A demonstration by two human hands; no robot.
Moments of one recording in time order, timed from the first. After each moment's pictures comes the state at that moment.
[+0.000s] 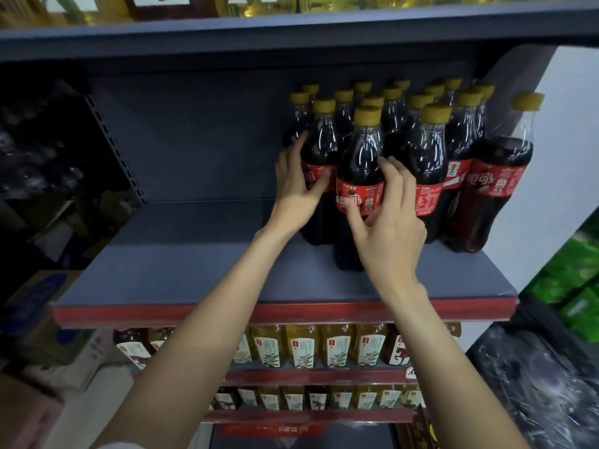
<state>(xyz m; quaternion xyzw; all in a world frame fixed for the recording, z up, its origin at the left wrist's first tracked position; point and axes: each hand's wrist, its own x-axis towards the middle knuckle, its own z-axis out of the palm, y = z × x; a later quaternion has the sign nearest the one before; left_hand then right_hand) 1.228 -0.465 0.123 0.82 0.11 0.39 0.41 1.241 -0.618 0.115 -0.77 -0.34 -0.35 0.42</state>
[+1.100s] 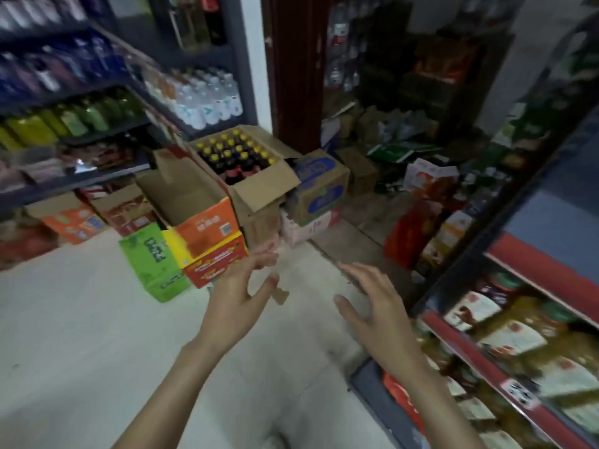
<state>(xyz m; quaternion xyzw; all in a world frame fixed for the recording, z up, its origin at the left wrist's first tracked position) 0.605 -0.324 -0.038 0.68 0.56 0.38 0.29 0.827 -0.354 -0.042 -0.55 -0.71 0.22 0.38</state>
